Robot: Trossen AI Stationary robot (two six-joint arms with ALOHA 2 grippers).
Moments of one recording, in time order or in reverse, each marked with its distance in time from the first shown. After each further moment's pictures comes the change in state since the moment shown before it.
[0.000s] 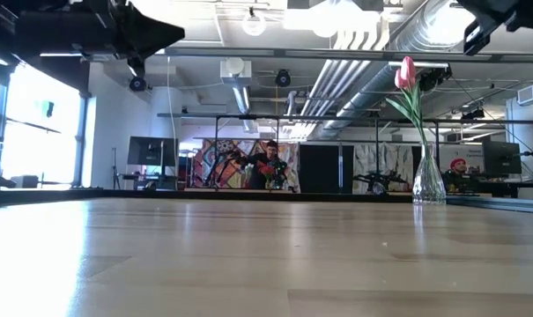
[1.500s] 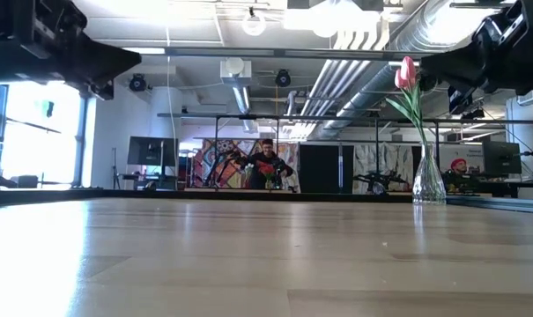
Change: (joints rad) left arm -0.055 -0.469 -0.223 -0.286 0.069 -0.001; right arm 0.001 0.005 -0.312 0.233 0.109 0.111
